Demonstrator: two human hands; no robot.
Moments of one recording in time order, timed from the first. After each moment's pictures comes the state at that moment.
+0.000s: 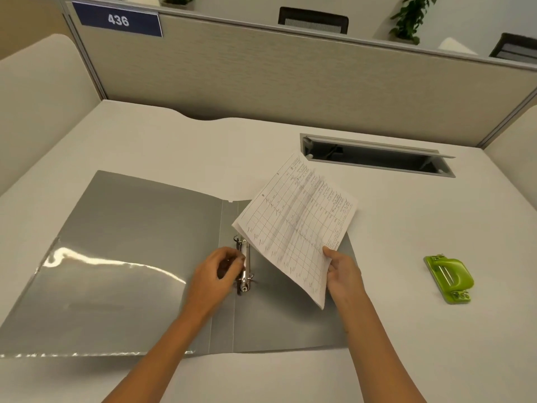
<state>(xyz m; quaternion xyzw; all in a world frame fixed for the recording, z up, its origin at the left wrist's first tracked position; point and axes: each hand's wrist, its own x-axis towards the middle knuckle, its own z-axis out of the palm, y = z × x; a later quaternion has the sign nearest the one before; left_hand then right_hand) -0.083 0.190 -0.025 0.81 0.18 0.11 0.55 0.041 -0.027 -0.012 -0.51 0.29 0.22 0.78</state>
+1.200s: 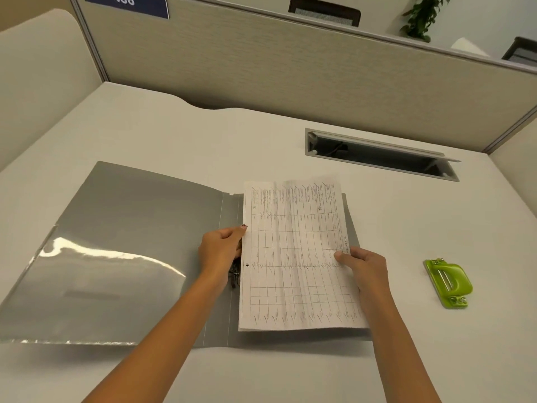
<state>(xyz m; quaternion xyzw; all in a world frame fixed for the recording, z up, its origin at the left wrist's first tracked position) -0.033 0.177 -0.001 0.59 0.41 0.09 0.69 0.038 -0.065 0.008 -0.83 0.11 0.13 0.53</state>
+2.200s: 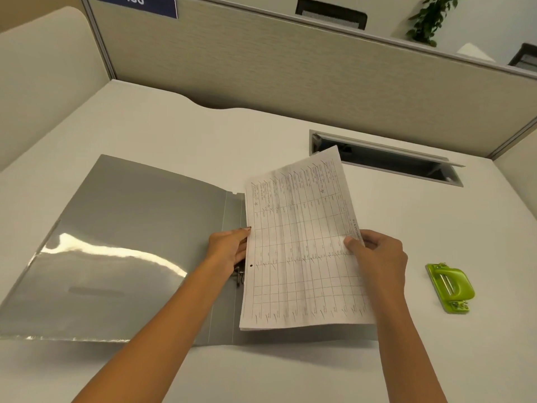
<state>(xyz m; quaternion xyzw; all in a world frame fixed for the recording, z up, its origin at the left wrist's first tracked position) -0.019 0.182 0.000 0.42 0.43 0.01 0.80 0.027 -0.047 0.070 -0.89 0.07 0.01 0.46</state>
